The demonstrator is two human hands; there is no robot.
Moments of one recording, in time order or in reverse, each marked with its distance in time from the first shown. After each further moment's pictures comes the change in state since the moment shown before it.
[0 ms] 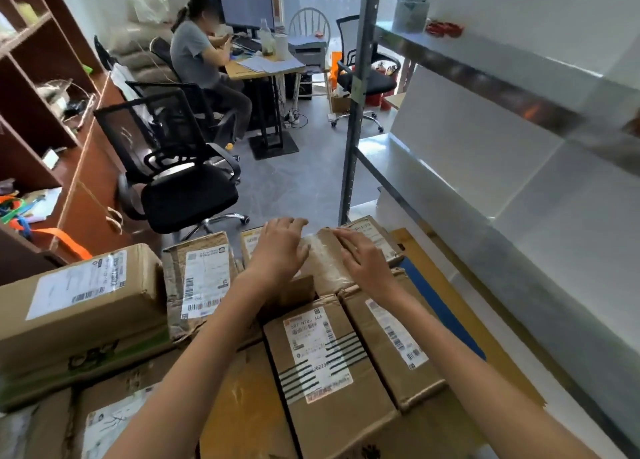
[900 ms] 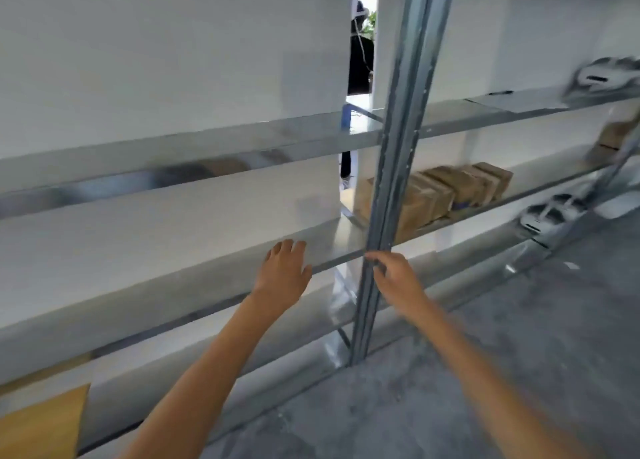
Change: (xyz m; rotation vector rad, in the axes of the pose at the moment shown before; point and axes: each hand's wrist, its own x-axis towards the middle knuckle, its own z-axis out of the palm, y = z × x) left_hand -0.494 0.576 0.144 -0.129 -0.461 1.533; right_hand -0.815 -0.150 -0.270 -0.603 1.264 1.092
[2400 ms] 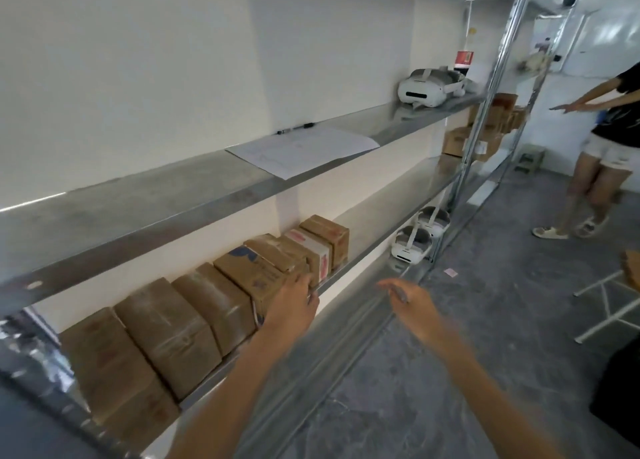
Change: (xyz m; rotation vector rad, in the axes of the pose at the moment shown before) left_hand 0.498 0.491 0.301 -0.287 -0.109 0.321; right_hand 0.226 0.529 -0.387 -0.036 0.206 0.392
